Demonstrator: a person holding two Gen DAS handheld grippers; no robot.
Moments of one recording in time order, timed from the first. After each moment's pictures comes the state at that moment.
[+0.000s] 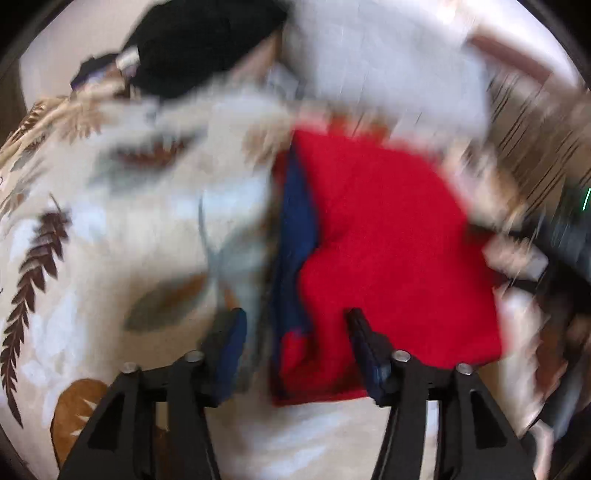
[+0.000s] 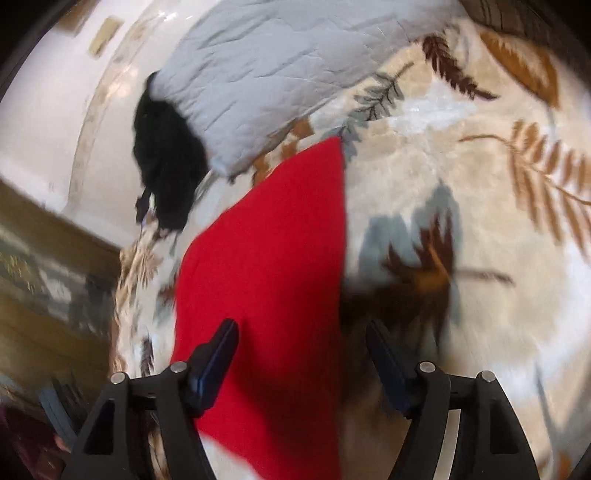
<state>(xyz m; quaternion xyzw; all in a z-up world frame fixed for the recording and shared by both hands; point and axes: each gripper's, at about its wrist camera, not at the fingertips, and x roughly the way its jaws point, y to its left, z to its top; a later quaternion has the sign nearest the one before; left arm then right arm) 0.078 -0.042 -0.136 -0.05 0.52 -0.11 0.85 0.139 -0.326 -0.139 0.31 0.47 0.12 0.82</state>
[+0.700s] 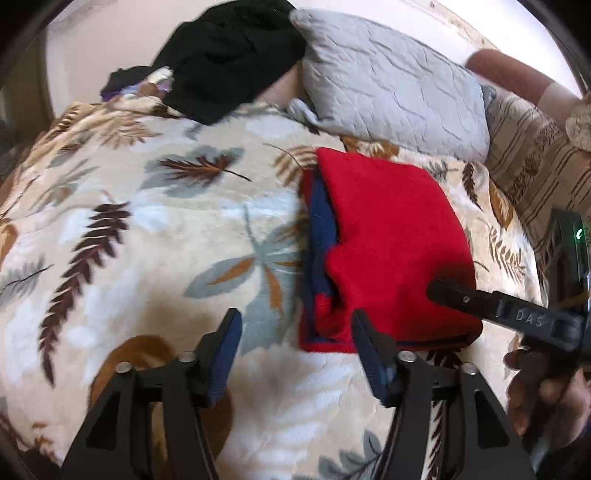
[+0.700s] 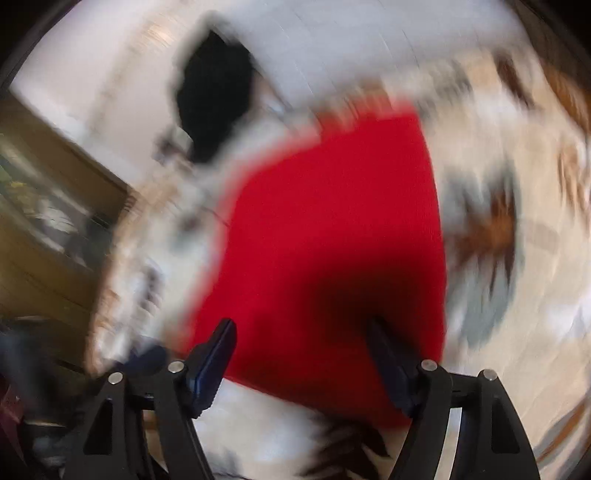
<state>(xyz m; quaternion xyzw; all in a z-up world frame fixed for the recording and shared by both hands) 0.021 -0.013 -0.085 -0.06 0.46 -0.08 0.89 0.066 -0.248 -0.115 0.20 0.47 0.15 0.85</state>
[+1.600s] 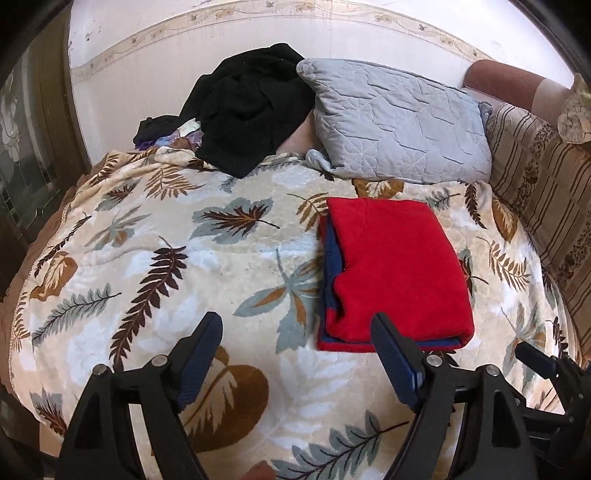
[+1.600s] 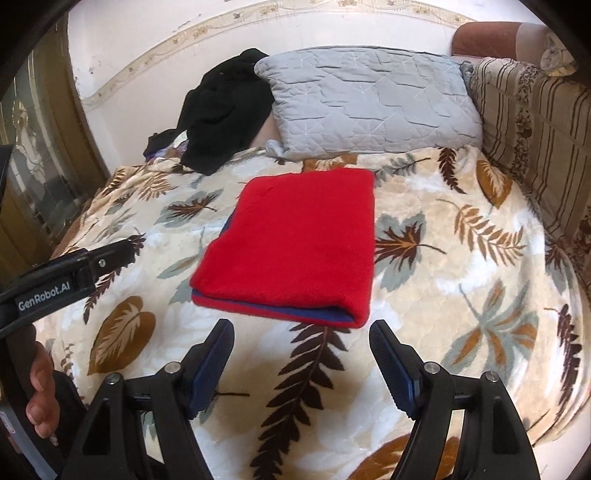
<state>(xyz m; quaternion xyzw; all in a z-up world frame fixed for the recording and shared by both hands) -0.022 -0.021 -0.027 -0.01 0.40 -0.02 0.92 -0.066 -0.227 -0.051 0.04 0.39 0.05 0.92</state>
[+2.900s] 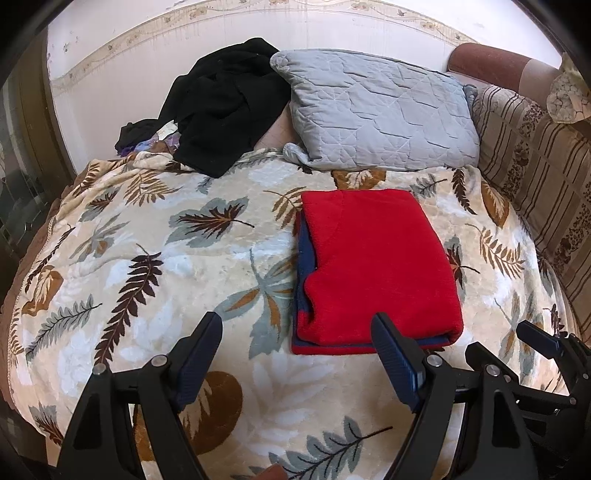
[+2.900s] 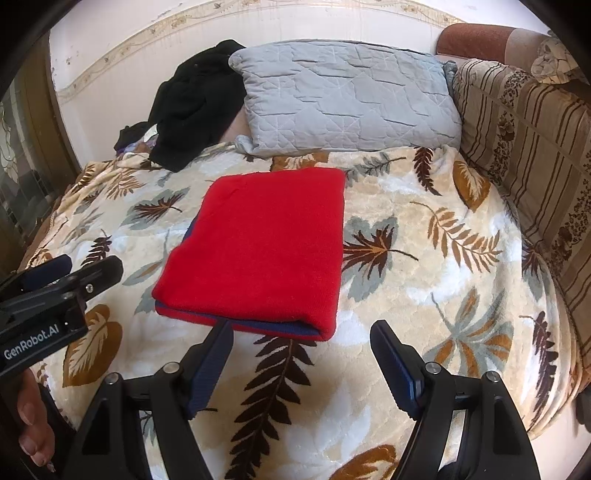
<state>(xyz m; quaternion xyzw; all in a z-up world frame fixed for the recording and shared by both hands) -0.012 -0.051 -0.030 0.02 0.41 -0.04 0.91 -0.047 -0.236 -0.049 0.02 0.41 0.00 0.91</state>
